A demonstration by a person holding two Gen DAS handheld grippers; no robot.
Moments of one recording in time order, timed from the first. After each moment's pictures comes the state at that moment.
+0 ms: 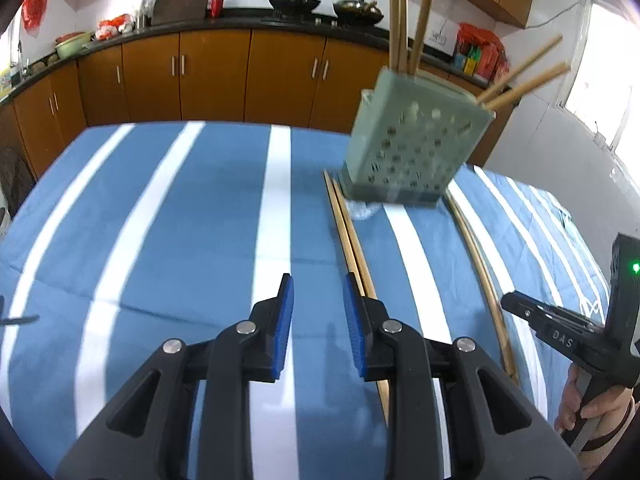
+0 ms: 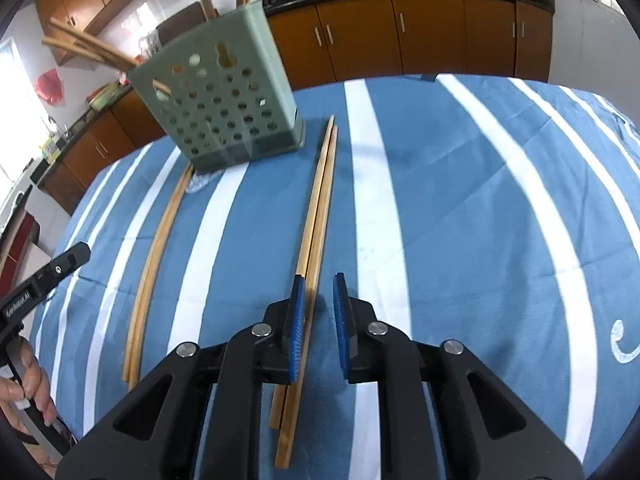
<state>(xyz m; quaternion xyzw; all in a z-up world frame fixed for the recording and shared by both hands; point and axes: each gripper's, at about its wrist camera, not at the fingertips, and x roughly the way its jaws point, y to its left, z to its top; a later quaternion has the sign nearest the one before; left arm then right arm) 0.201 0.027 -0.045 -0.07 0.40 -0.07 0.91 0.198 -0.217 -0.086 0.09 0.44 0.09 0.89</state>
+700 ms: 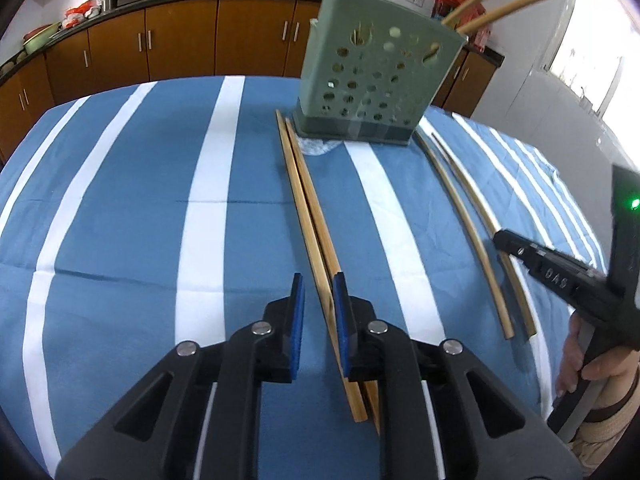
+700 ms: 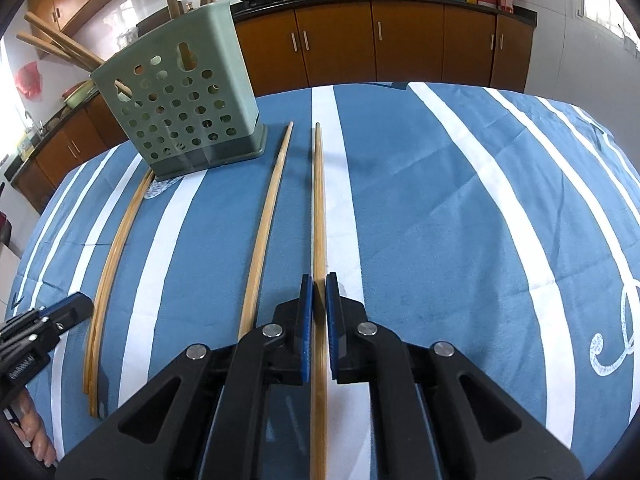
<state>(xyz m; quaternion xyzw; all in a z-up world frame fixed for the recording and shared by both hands) 0.207 -0.009 -0.079 -0.04 0.45 -0.11 0.88 0.204 -0.237 -0.088 0.07 0.43 0.04 0.90</state>
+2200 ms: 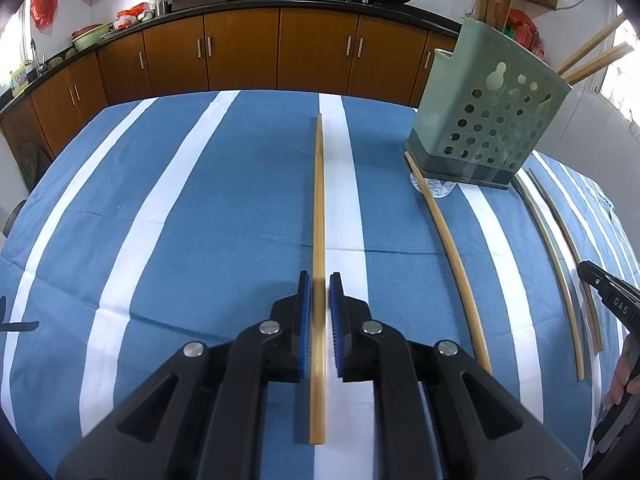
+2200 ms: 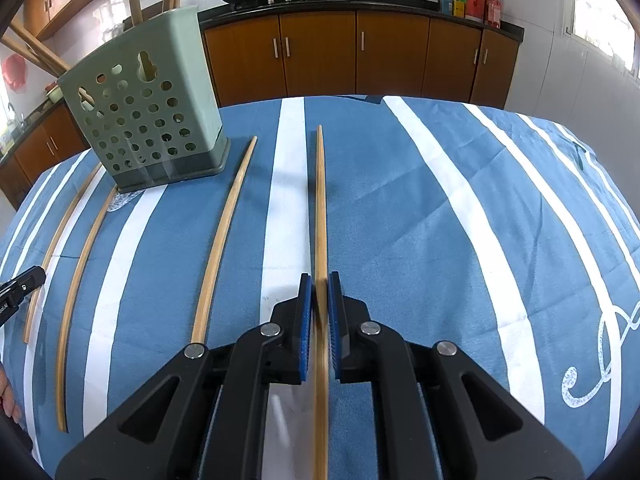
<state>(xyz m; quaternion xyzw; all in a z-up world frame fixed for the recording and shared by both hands) 0.239 0.048 -0.083 -0.04 0.43 -0.01 0.90 0.220 -0.250 -0.087 0.03 0.42 -0.01 0.91</state>
